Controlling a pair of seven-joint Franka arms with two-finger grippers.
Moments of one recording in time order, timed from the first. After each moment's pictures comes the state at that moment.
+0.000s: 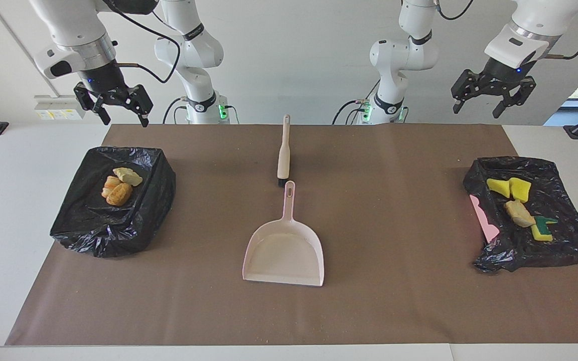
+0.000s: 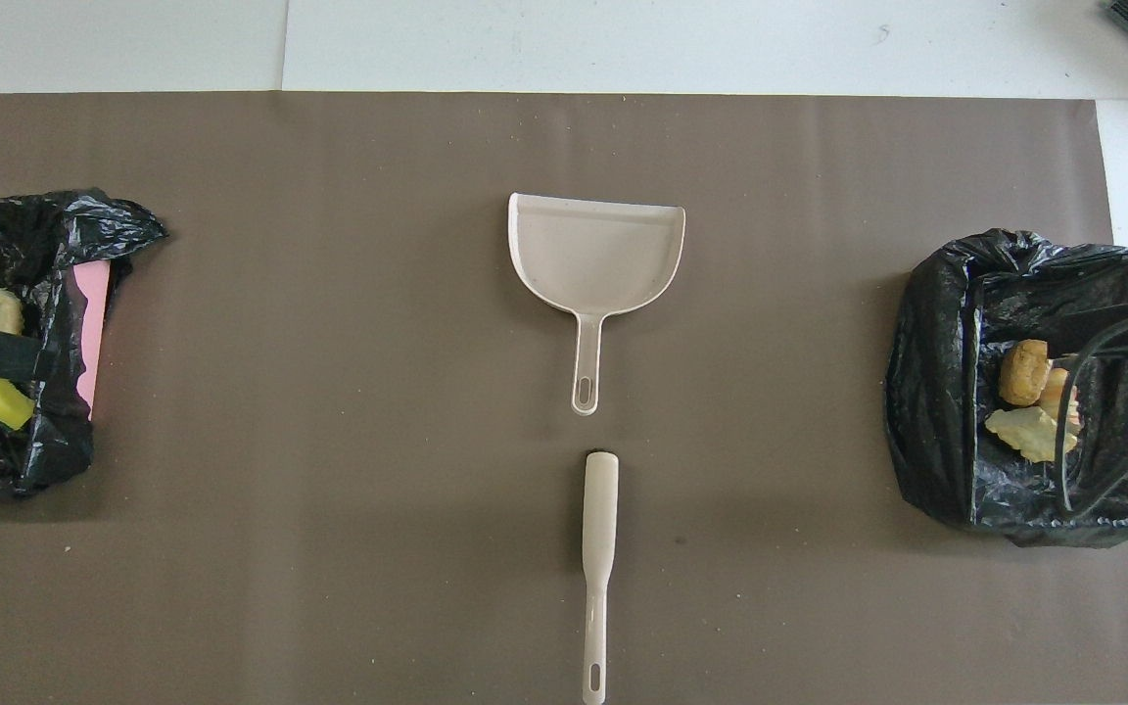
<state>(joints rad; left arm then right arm) -0.12 -0.05 0.04 -1.47 -0.02 1.41 0.13 -0.10 -0.11 0.06 -1.66 0.01 1.60 0.05</state>
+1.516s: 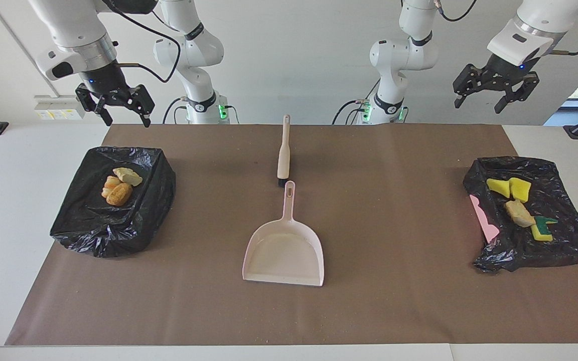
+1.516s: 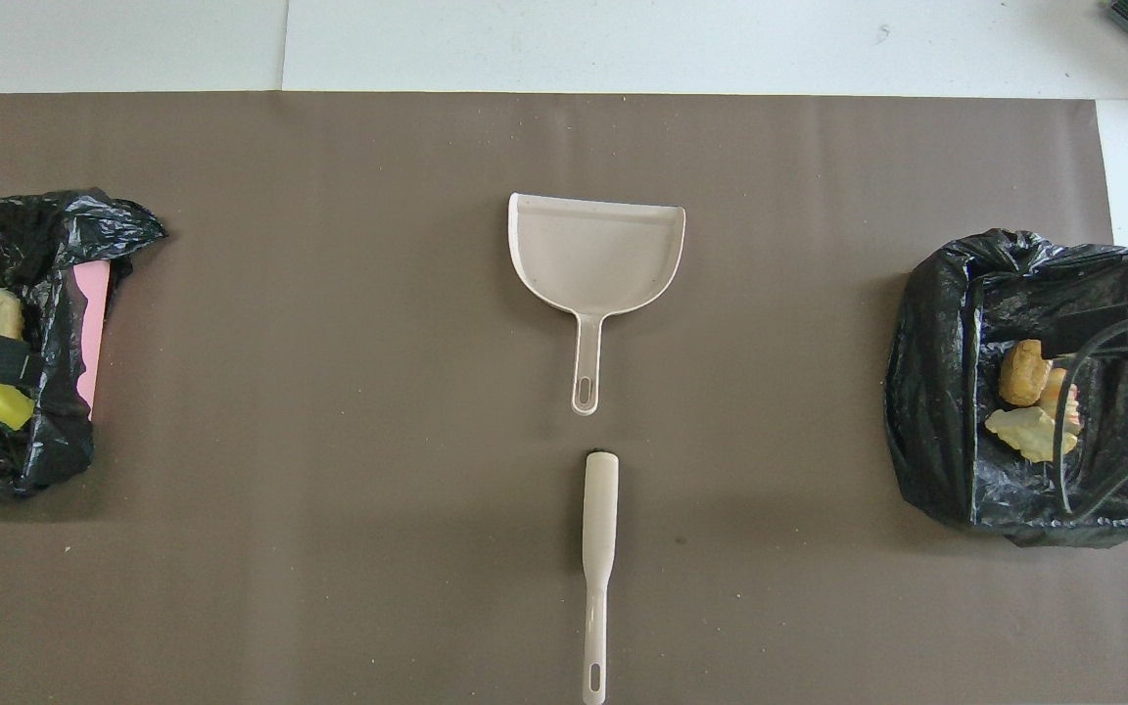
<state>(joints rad) -0.11 -0.02 0.03 -1.41 -0.02 1.34 0.13 0.08 -0.11 -0.11 -1.66 0.01 1.60 0.05</state>
